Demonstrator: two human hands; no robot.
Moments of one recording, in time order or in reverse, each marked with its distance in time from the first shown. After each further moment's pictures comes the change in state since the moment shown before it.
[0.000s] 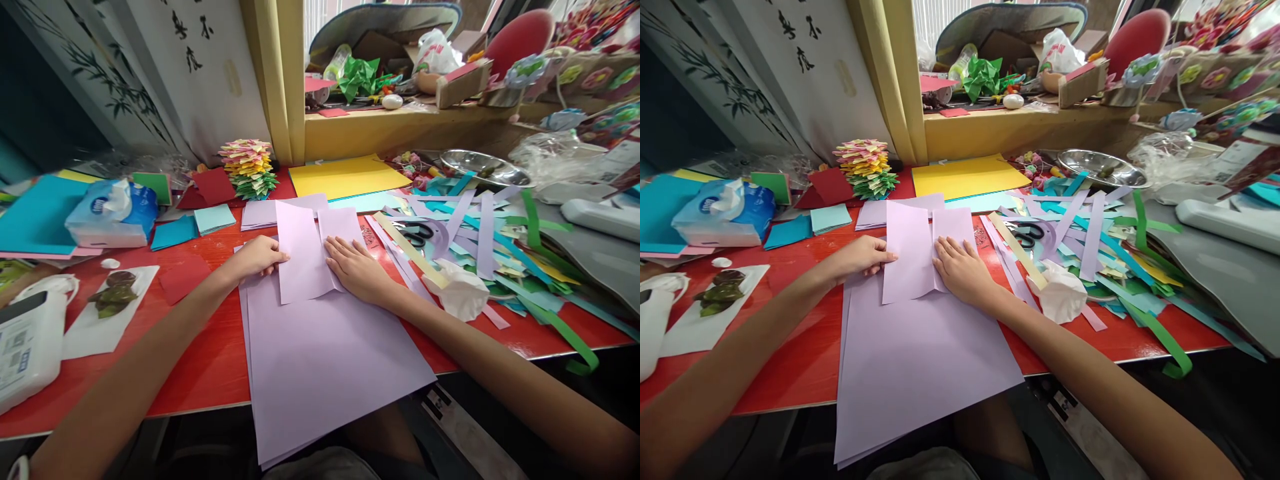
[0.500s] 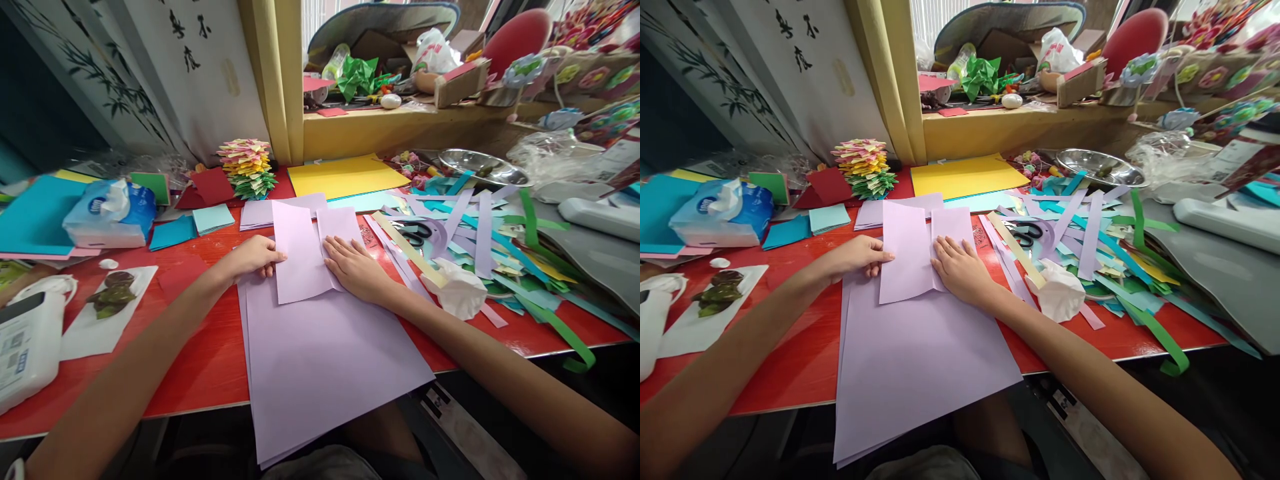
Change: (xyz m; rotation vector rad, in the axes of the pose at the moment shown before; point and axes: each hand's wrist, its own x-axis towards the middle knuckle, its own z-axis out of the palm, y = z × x) left_hand -0.001 -0.002 -0.005 -0.147 -0.084 -0.012; right_hand 0.000 0.000 -0.002 -0.002 -0.024 0.002
